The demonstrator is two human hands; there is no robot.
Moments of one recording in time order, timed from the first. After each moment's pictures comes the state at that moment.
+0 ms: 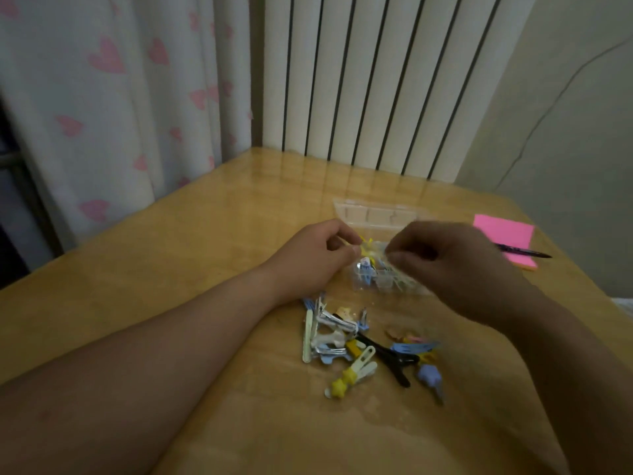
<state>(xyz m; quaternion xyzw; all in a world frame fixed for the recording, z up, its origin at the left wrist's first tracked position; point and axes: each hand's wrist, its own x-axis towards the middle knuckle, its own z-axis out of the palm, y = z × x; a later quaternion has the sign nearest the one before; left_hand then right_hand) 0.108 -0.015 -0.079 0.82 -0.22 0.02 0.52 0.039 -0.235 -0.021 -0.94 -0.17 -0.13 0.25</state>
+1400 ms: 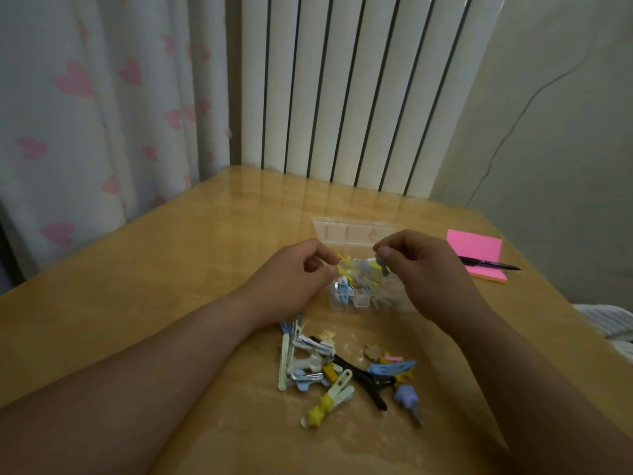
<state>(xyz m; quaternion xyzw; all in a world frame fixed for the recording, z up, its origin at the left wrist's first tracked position) 0.110 -0.016 -0.082 0.83 -0.23 0.03 0.51 0.067 -0.239 -0.037 -0.89 -0.03 -0.20 0.41</state>
